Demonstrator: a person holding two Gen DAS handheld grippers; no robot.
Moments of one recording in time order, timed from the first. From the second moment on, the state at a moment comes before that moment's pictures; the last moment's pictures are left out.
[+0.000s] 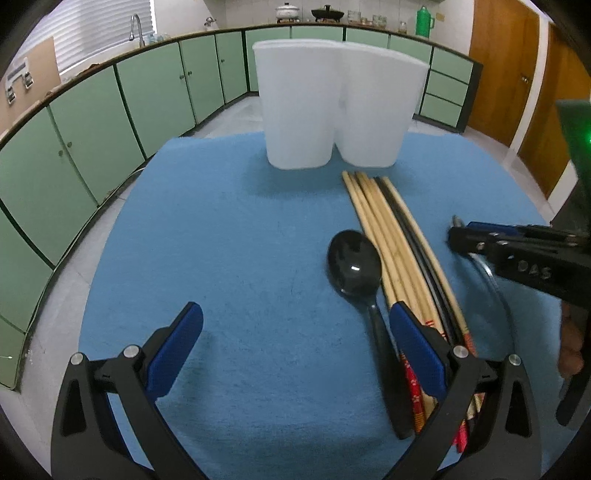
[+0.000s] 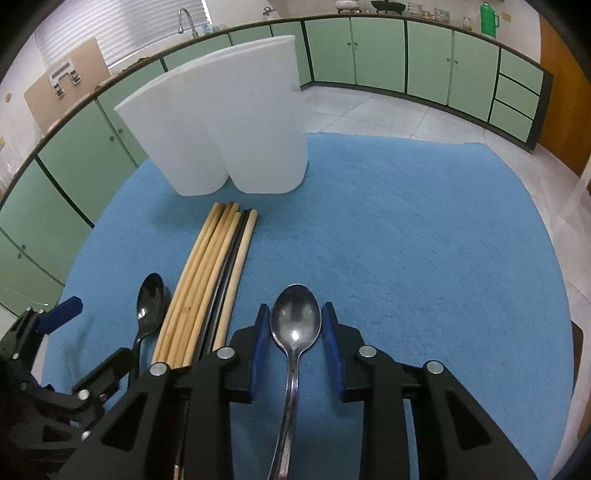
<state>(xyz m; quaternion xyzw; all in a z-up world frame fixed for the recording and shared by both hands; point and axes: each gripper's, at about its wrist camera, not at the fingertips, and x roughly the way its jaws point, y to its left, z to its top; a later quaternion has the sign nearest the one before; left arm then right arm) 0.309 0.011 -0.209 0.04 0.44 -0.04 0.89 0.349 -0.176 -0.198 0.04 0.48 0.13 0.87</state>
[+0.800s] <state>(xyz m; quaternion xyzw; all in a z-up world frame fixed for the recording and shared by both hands) 0.345 0.012 -0.212 0.04 0.46 -0.03 0.89 0.364 -0.159 -0.204 0.03 0.48 0.13 0.86</state>
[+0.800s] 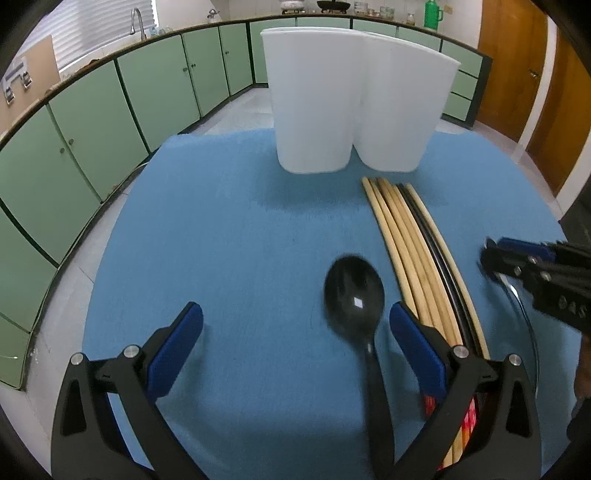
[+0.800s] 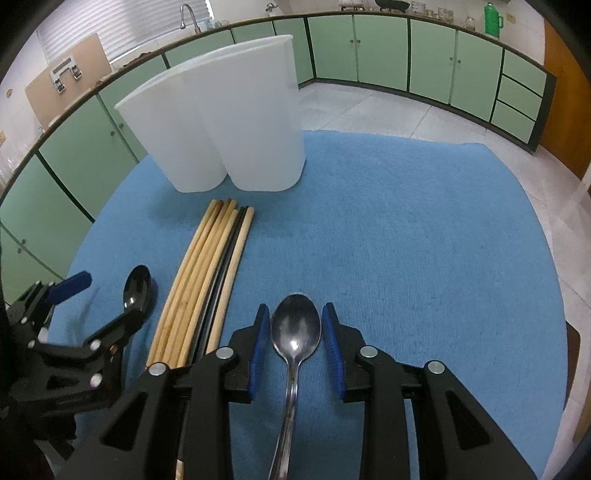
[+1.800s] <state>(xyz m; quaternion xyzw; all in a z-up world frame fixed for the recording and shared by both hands) 0.298 -0.008 -0.141 -0.01 0.26 -0.11 0.96 0.316 -0.187 -0.132 0.08 0.32 0.20 0.92</state>
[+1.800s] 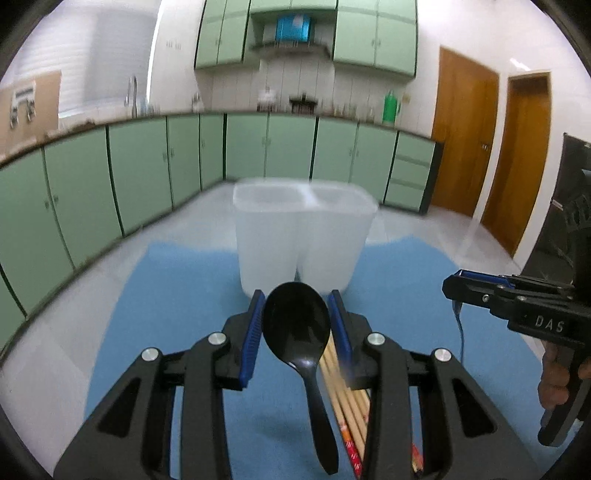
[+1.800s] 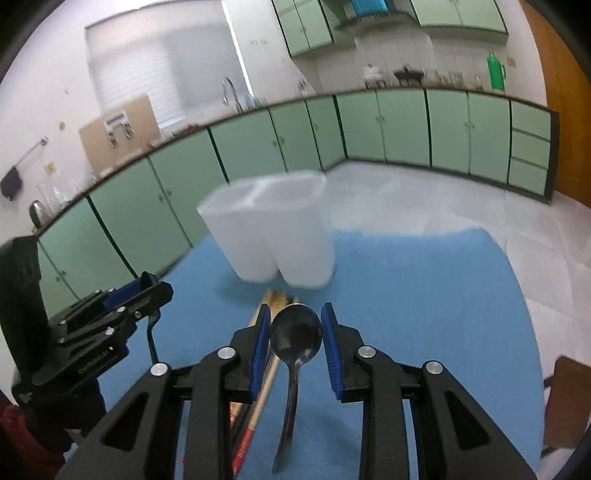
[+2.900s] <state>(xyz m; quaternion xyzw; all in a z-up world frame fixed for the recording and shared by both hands) 0.460 -0.021 -0.051 -0.04 0.11 -0.09 0.99 0.461 -0.162 -0.031 0.05 0.21 0.21 0.95</state>
